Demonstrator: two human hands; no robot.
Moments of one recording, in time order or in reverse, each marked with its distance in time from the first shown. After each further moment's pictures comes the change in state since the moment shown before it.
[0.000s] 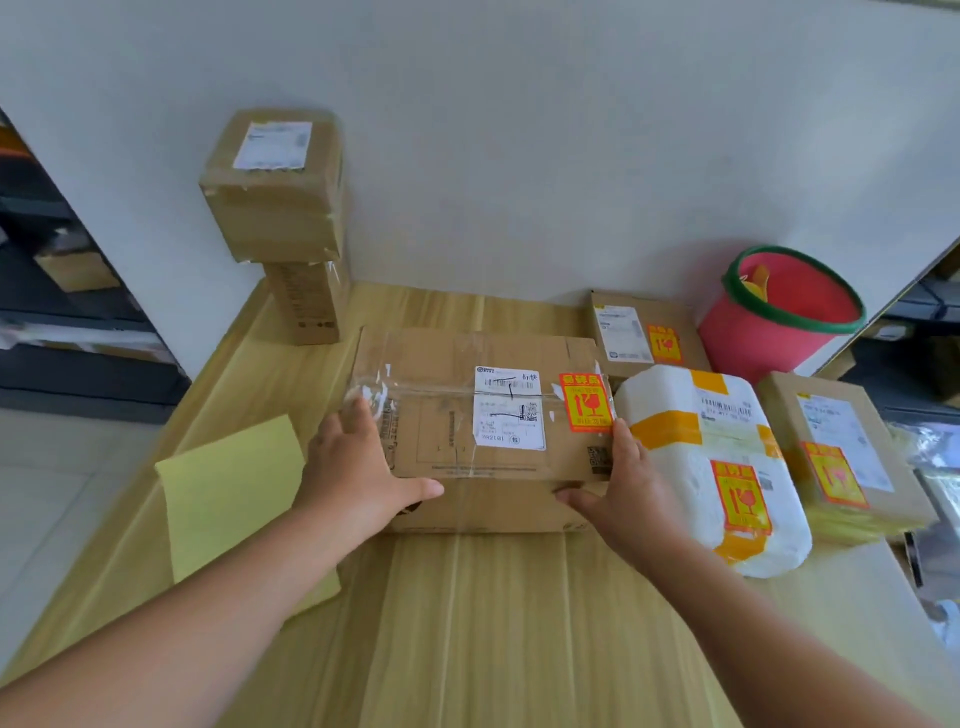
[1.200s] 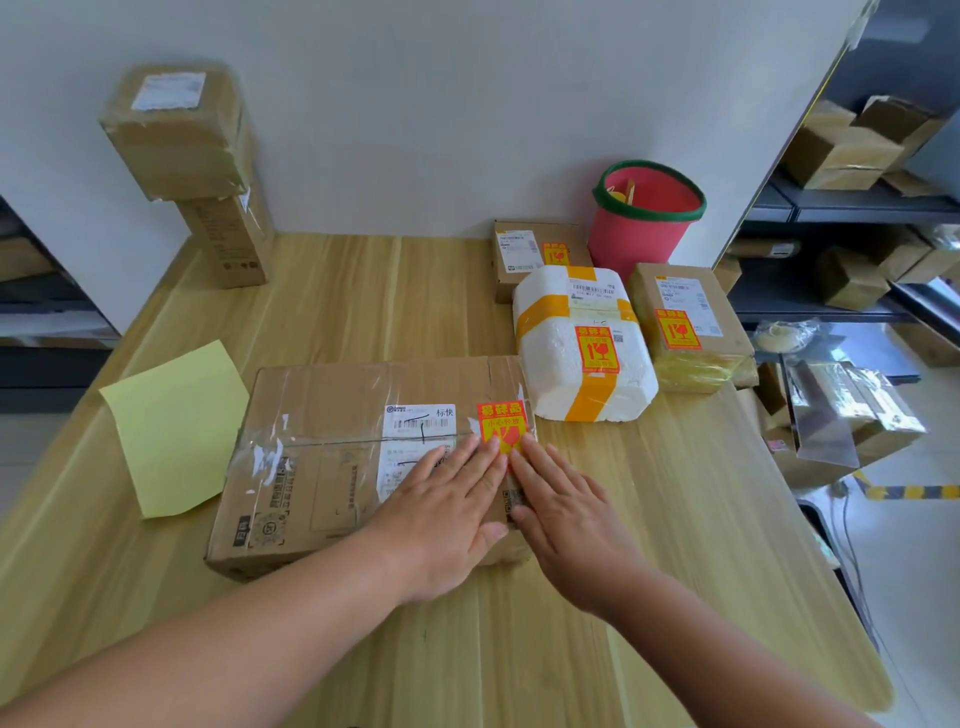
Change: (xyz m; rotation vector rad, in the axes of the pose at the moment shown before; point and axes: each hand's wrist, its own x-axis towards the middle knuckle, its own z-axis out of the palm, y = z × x) left_hand -0.206 0.064 0.097 0.532 -0.332 0.818; right_hand -0.194 0.106 0.002 -0.214 -0.148 -0.351
